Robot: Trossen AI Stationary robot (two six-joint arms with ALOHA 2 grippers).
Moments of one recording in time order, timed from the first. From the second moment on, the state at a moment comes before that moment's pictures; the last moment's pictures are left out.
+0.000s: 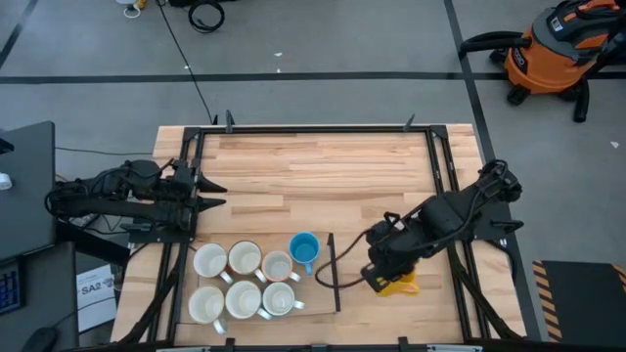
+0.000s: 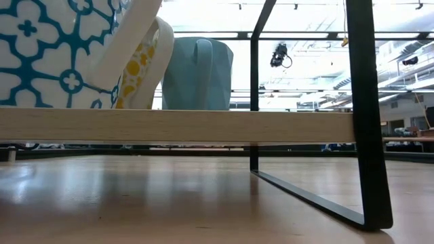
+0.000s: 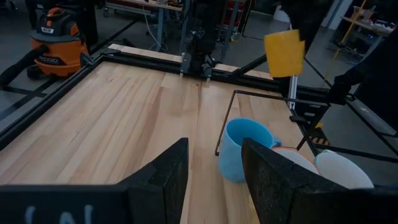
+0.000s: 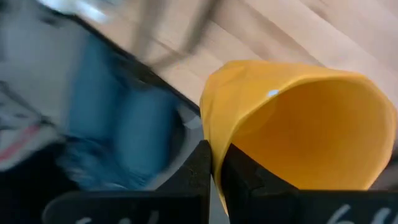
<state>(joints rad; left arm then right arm) -0.03 0.36 0.69 -0.56 -0.05 -0.20 0.54 1.71 1.97 -1.45 -0.18 1.57</state>
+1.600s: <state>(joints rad) -0.03 0.36 0.69 -0.58 -0.05 -0.20 0.46 1.91 2.00 -0.90 -0.01 1.16</state>
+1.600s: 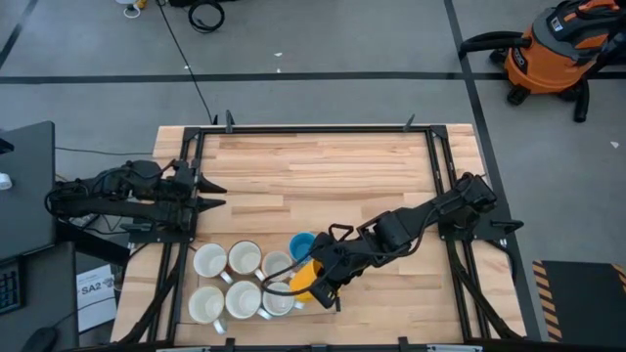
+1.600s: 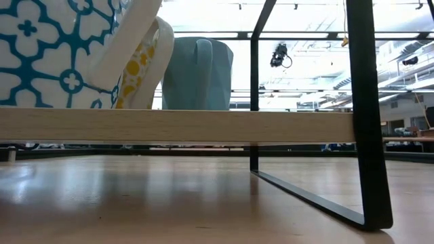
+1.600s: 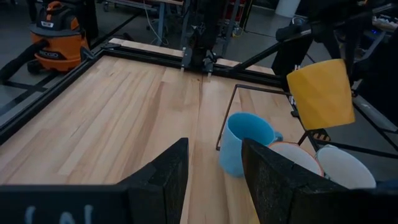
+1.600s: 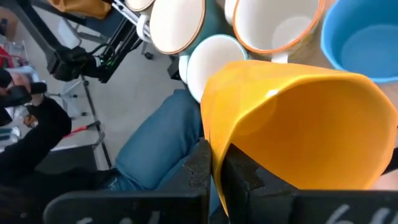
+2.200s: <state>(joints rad) -0.03 0.36 0.69 -0.58 -0.05 -0.20 0.43 1.86 2.00 -0.95 -0.09 1.32</state>
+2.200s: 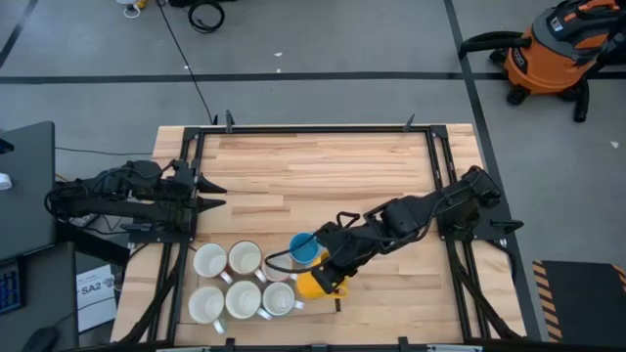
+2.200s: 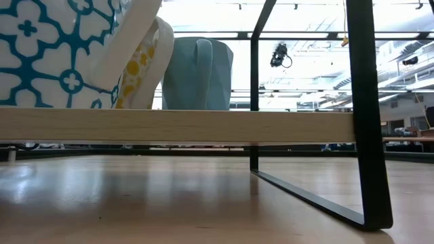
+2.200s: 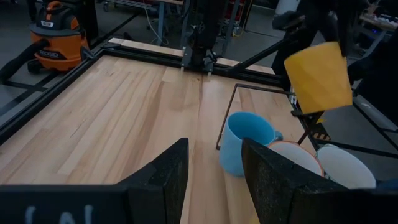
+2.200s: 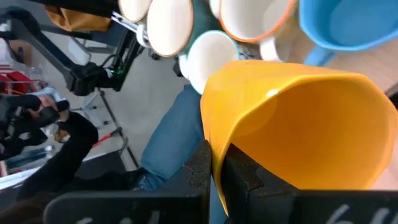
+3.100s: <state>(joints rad) -0.03 0.36 0.69 -0.61 -0.05 -0.20 0.45 1.84 2.00 -0.96 -0.04 1.34</state>
